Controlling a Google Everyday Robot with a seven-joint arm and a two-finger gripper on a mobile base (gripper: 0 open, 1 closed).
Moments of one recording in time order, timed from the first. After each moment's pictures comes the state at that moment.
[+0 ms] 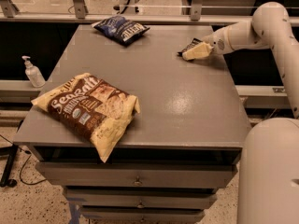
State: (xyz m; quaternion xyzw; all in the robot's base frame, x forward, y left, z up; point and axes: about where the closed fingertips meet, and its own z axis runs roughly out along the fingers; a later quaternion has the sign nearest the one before) arm 0.797 -0.185 0.826 -0.38 0.80 0.23 0.42
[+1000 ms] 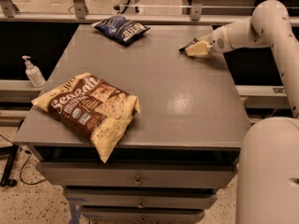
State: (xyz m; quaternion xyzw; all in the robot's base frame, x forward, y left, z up) arm 0.797 -0.185 0.831 -0.38 0.80 0.23 0.42
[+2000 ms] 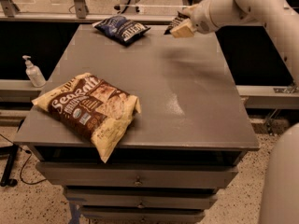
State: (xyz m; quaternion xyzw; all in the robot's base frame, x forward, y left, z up) arm 0.779 -0.115 0.924 -0.51 0.71 0.08 0.48
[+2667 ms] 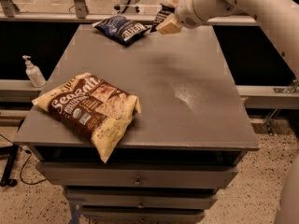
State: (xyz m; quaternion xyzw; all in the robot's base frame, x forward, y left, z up) arm 0.750 -0.063 0.952 -0.58 0.66 0.02 0.48
